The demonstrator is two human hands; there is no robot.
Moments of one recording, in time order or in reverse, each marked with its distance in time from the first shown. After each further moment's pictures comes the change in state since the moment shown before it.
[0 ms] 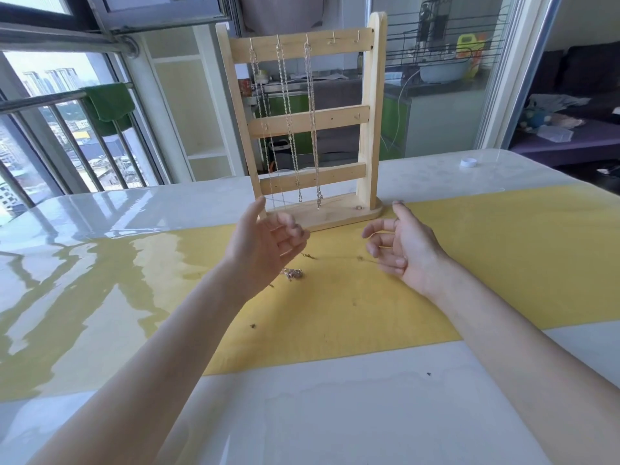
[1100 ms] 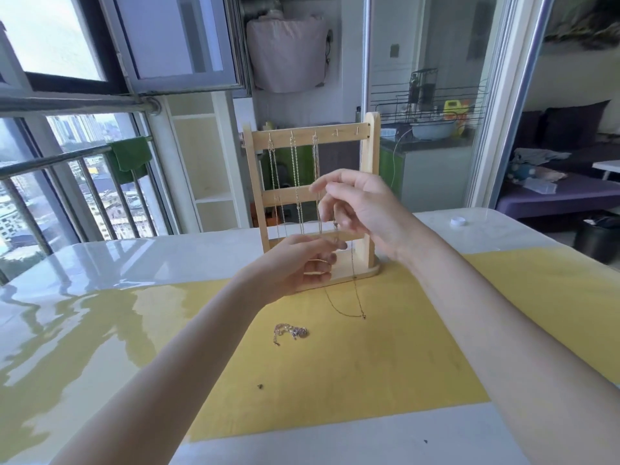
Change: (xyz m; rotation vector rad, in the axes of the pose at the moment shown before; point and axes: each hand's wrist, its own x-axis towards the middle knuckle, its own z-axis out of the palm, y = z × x) left_hand 0.009 0.053 0.045 0.505 -0.249 -0.002; right_hand -0.014 -0.115 0.058 -0.326 -0.329 -0.569
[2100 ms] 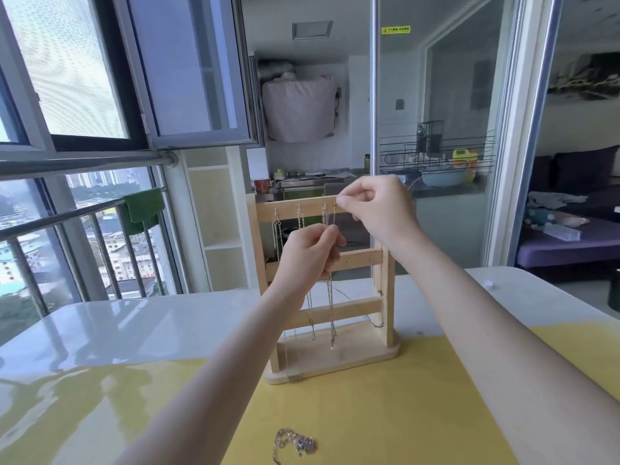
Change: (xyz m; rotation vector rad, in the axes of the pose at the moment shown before) left_hand 0.065 0.072 -0.011 0.230 0.430 0.435; right_hand 0.105 -0.018 -0.035 -0.526 0.456 -0.208
